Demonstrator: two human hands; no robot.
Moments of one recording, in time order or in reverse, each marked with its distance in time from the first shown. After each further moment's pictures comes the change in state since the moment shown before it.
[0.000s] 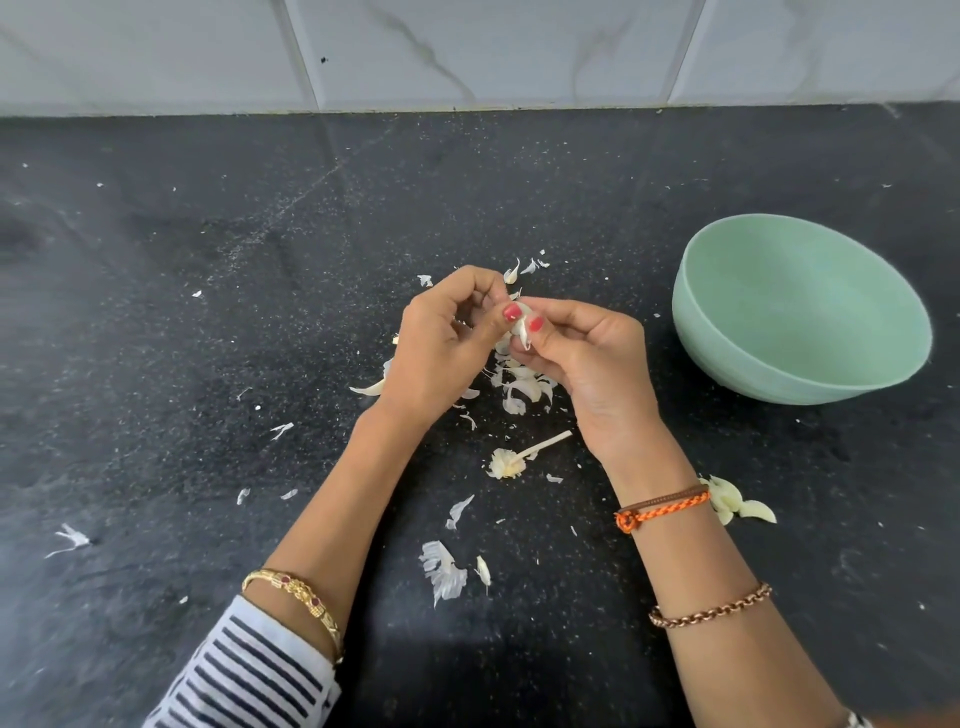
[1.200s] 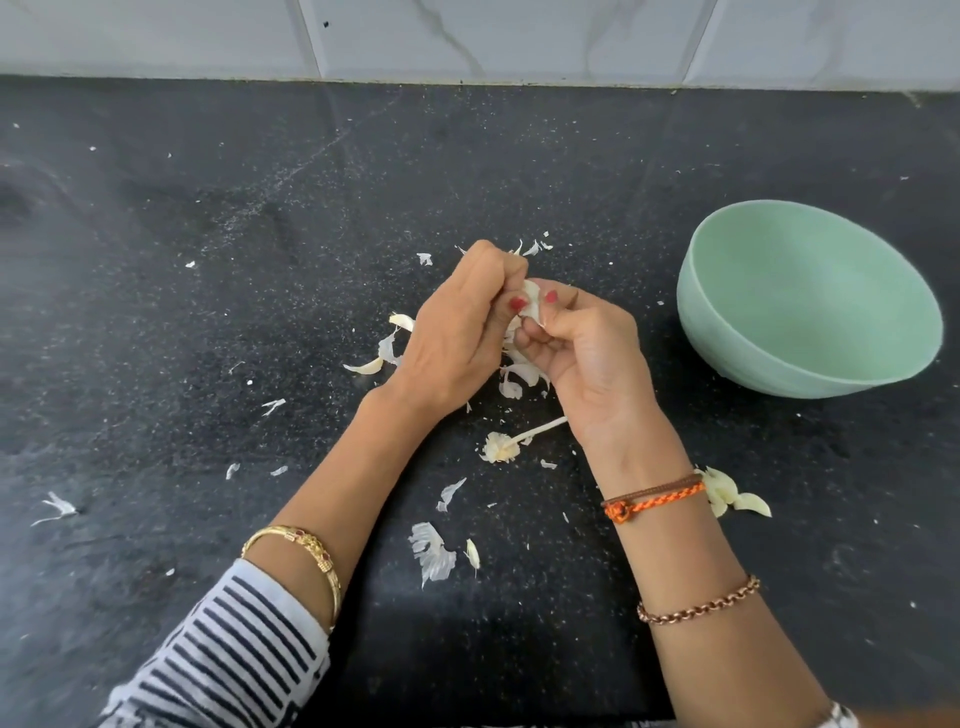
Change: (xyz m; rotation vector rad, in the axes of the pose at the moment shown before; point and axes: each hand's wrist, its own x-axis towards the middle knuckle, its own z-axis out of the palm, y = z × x) left_hand 0.000 -0.008 0.011 0.276 0.001 0.292; right_hand 0.001 -0.006 0.010 0.226 0.090 0.196
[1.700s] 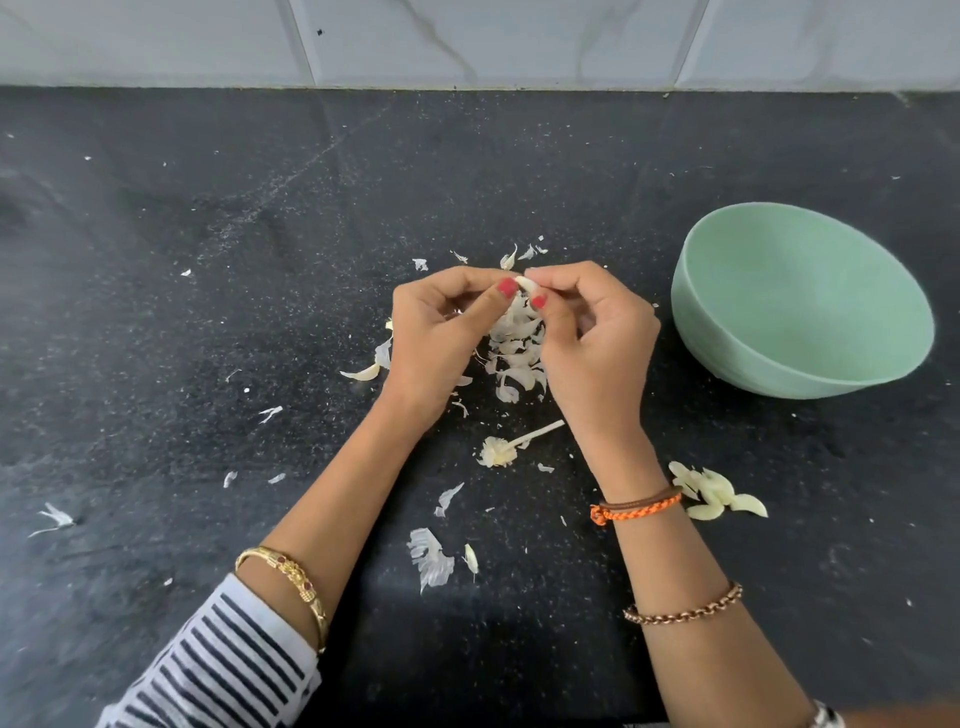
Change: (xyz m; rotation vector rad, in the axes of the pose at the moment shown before) left_hand 0.000 0.015 -0.005 -0.548 0.186 -0.529; right_hand 0.011 0.016 -0.013 -0.760 0.160 -0.912
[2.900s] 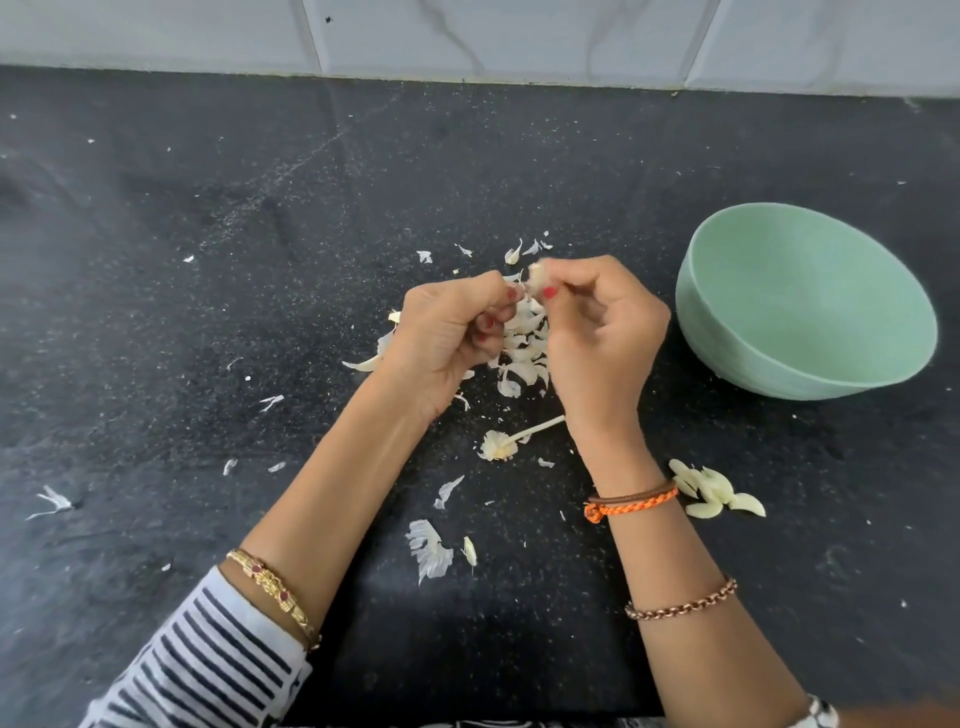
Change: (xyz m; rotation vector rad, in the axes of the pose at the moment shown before) left_hand 0.005 0.017 0.006 -0.336 0.035 -0.553; right_hand 0.001 -0.003 0.003 0.170 0.096 0.057
